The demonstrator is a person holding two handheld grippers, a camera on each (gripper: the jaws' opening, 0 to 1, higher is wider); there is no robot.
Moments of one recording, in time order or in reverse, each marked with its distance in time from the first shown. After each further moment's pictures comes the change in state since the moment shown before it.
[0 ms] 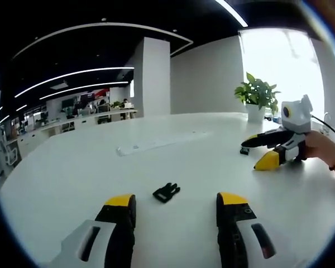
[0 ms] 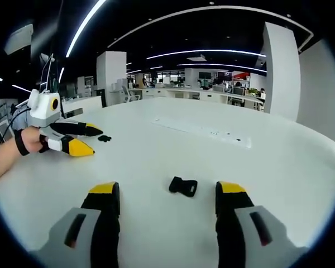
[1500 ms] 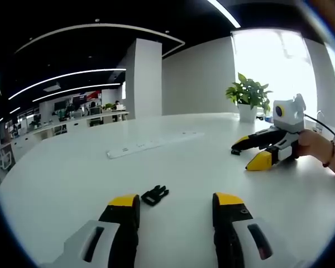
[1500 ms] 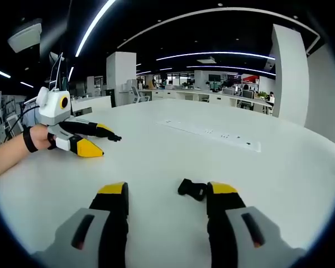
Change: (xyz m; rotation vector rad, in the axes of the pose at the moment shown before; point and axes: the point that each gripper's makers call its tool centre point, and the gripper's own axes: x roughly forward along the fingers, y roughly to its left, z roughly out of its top) left arm 0.003 -0.016 0.000 0.024 -0.007 -0.063; right arm -0.002 0.024 -0.005 -0.032 -0.018 0.075
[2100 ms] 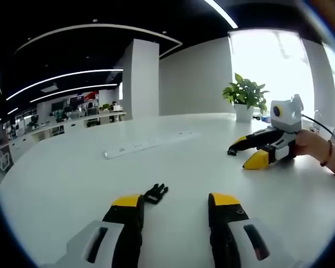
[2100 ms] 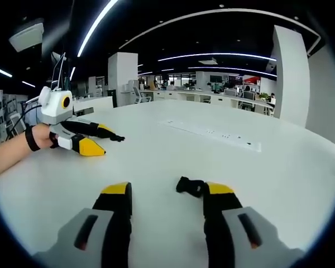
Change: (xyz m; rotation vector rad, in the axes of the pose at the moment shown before) left arm -0.005 -0.010 -0.003 0.008 -0.003 -0.022; right arm -0.008 0.009 -0.001 -0.003 -0.003 0.016
